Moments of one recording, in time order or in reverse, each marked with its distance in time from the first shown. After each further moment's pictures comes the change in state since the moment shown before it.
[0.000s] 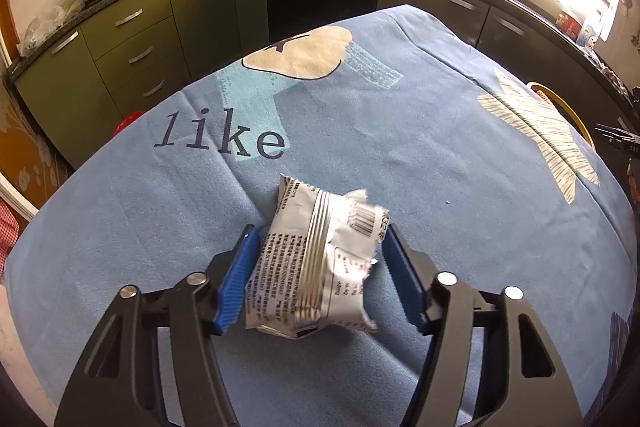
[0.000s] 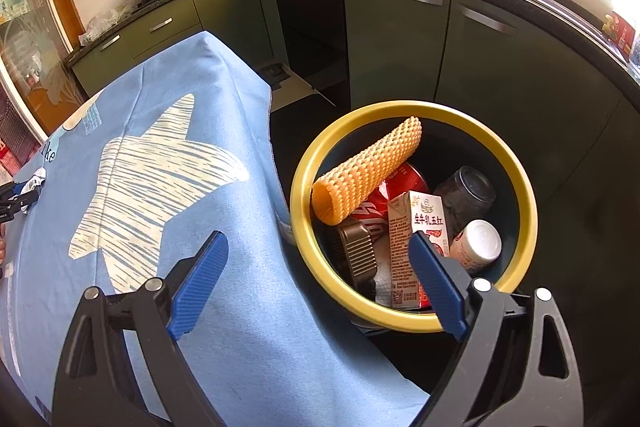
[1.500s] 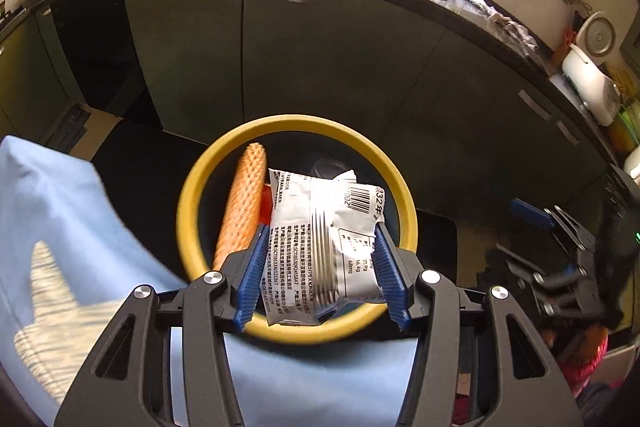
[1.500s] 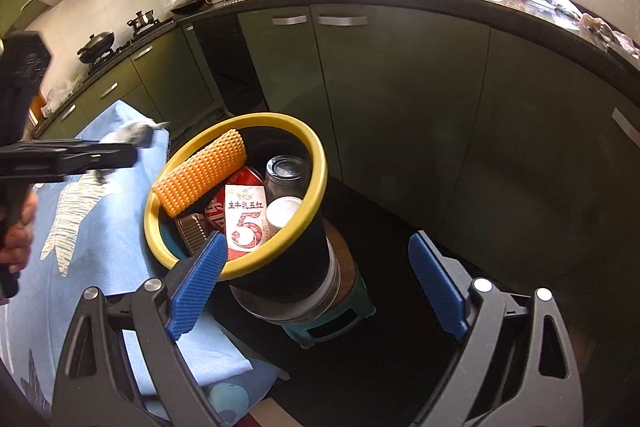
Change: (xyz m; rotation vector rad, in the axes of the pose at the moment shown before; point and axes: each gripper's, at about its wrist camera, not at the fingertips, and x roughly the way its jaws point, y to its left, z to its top) left arm 0.115 -0.480 0.183 0.258 0.135 -0.348; right arm -0.075 -0.180 -0.059 0.222 -0.131 -0.086
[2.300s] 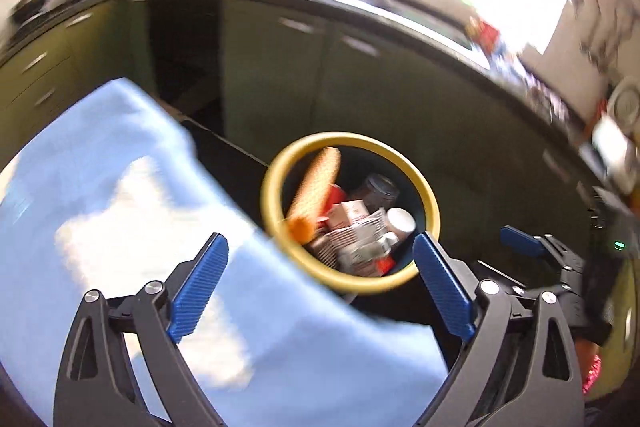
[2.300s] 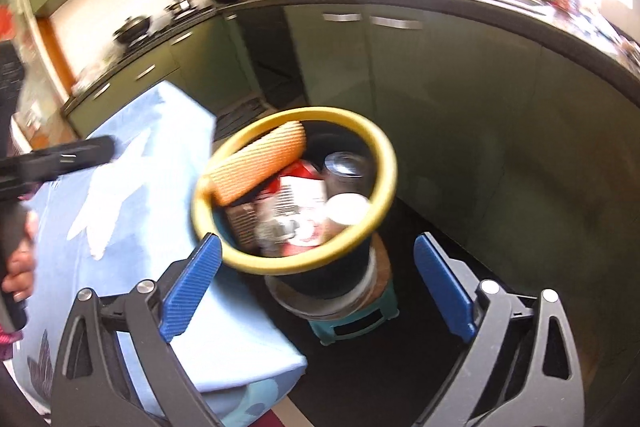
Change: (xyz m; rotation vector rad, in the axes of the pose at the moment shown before) left arm -0.118 0.028 -0.103 -0.239 -0.250 0.168; right arm -0.007 0.067 -0.006 -0.144 0.018 0.130
